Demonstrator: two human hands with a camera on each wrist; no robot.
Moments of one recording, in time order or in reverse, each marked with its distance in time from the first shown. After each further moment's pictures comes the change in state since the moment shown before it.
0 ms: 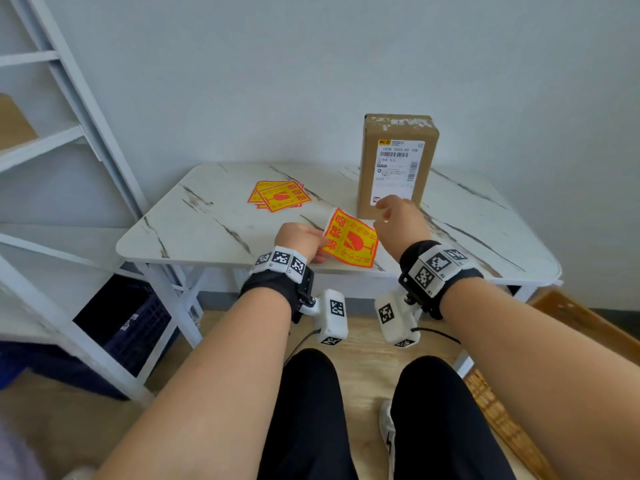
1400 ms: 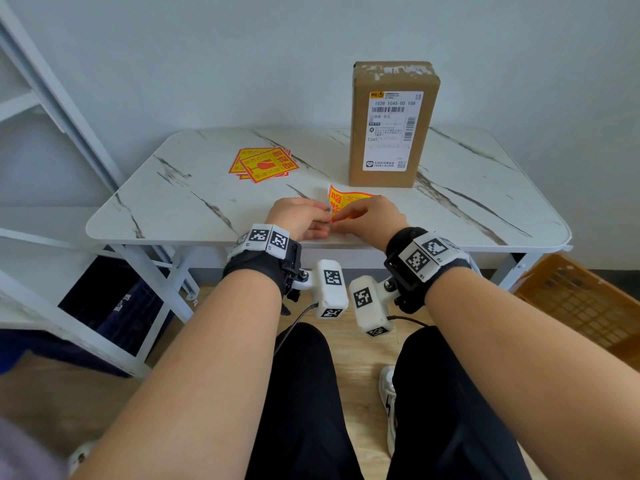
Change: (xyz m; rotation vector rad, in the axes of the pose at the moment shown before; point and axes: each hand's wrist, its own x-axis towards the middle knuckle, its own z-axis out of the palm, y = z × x) left_hand 0.008 -0.003 0.012 -0.196 -0.165 -0.065; right_hand -0.013 0.007 0.038 0.121 -0.293 0.072
